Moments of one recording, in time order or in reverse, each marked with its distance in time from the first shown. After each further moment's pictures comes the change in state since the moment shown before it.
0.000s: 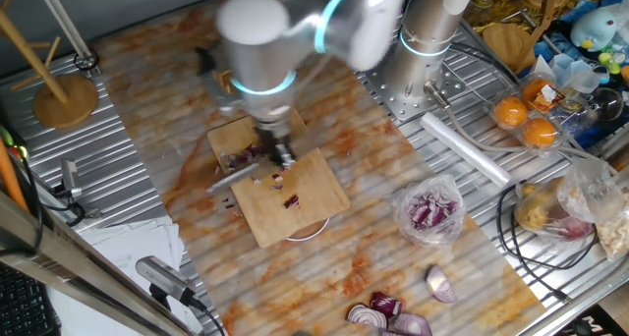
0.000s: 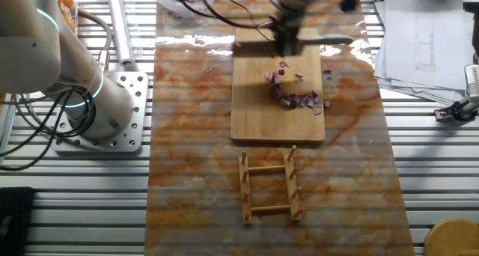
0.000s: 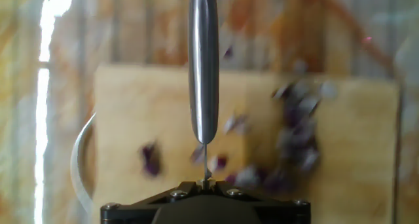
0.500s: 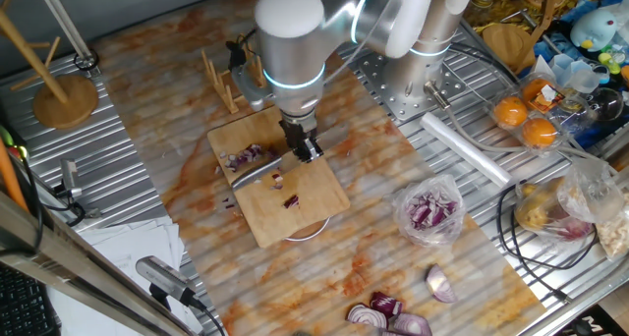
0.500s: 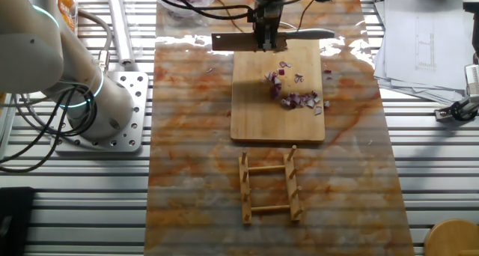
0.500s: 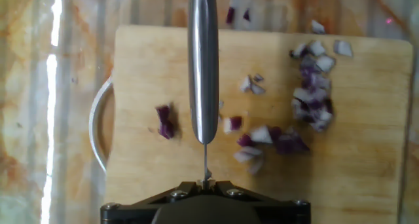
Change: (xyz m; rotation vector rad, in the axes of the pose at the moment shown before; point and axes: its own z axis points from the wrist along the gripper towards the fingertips) arm 0.024 0.002 -0.002 0.000 0.028 -0.012
